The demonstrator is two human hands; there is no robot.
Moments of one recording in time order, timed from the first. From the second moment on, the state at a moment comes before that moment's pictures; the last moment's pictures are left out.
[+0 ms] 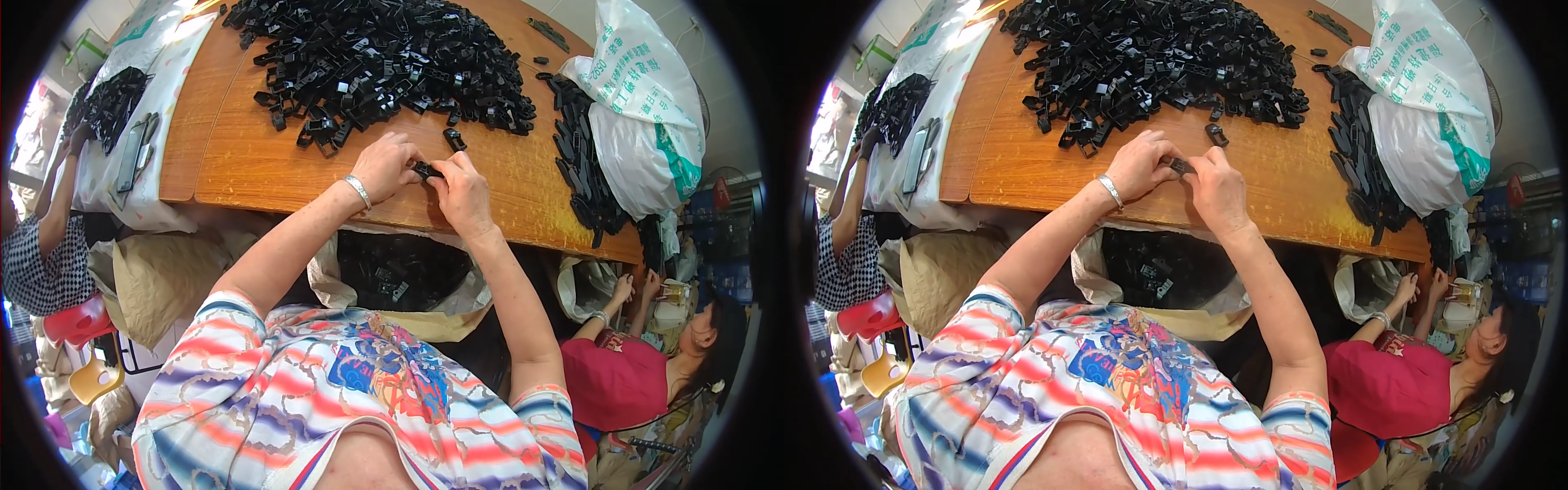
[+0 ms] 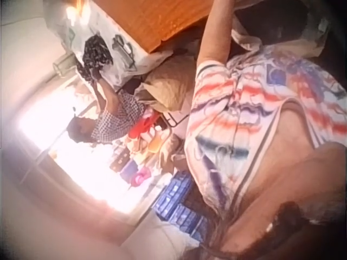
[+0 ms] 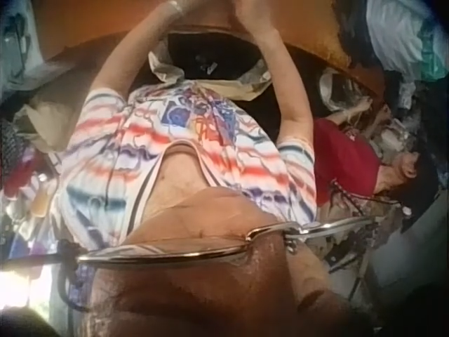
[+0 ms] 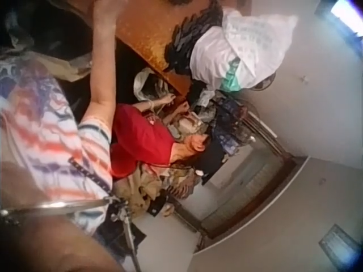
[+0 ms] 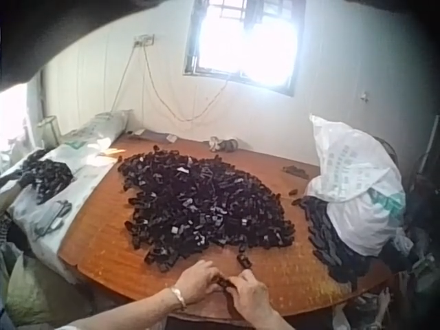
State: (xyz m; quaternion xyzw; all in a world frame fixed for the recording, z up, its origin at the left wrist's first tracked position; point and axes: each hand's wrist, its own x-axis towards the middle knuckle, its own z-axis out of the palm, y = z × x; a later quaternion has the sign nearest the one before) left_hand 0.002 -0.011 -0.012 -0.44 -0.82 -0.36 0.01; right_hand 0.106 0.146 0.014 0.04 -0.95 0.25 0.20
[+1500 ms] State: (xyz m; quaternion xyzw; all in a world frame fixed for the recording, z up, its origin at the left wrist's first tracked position) left_hand -0.010 0.094 0.012 -0.33 -0.91 -0.26 -0.07; right_hand 0.010 0.254 0.004 -0.15 -0.96 0.08 0.21
